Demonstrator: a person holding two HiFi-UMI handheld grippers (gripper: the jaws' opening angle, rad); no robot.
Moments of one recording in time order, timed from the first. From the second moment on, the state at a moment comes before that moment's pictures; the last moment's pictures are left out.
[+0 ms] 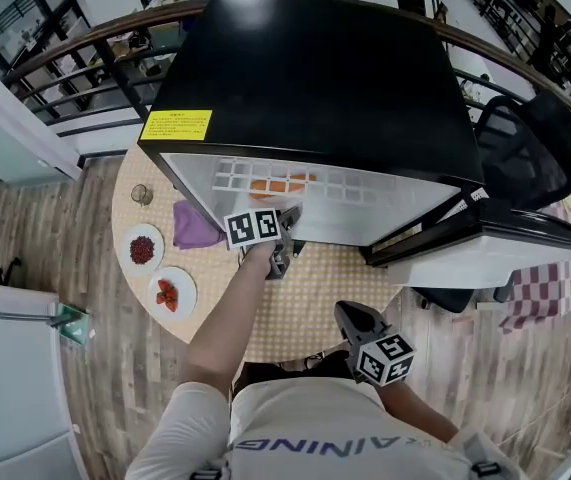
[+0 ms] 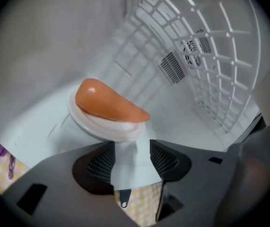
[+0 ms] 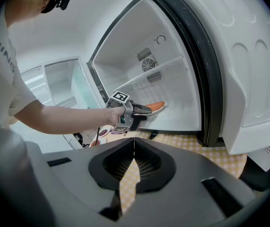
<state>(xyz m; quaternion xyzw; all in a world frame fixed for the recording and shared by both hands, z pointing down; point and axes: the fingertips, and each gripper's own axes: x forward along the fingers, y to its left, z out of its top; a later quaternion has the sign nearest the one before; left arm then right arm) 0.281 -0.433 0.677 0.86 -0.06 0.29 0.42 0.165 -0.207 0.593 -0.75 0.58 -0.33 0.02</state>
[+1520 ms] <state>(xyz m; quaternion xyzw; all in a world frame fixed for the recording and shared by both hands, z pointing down) 0.061 -0.373 0.478 0.98 -0.10 0.09 0.18 0.169 -0.265 0.516 -0.74 0.64 -0.20 0.05</state>
